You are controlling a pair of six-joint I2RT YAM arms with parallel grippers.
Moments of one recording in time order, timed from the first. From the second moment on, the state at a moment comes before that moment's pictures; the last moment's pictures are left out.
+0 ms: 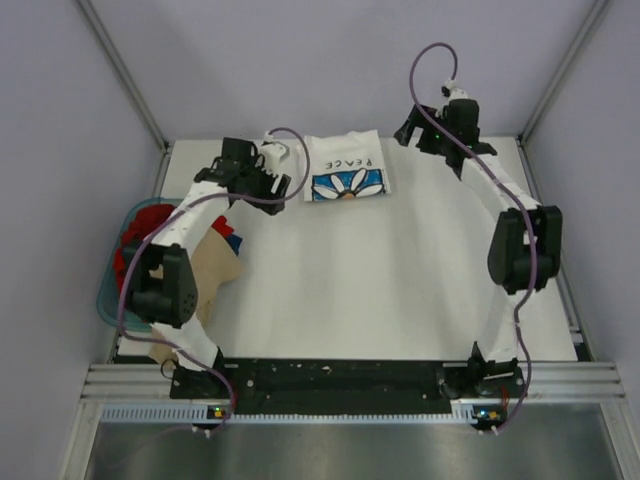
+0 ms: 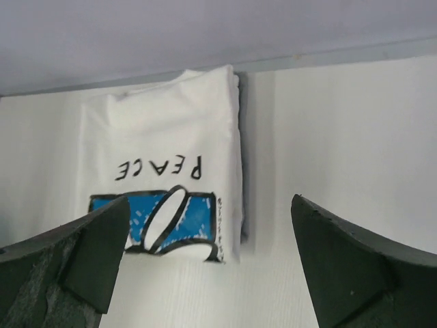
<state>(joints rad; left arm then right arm) -0.21 1.80 1.50 -0.55 0.30 0.31 0.15 2.09 1.78 -0.14 -0.21 0.41</state>
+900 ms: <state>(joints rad) -0.12 1.11 0.29 0.53 0.11 0.21 0.14 0.91 0.30 0.41 0.14 0.27</state>
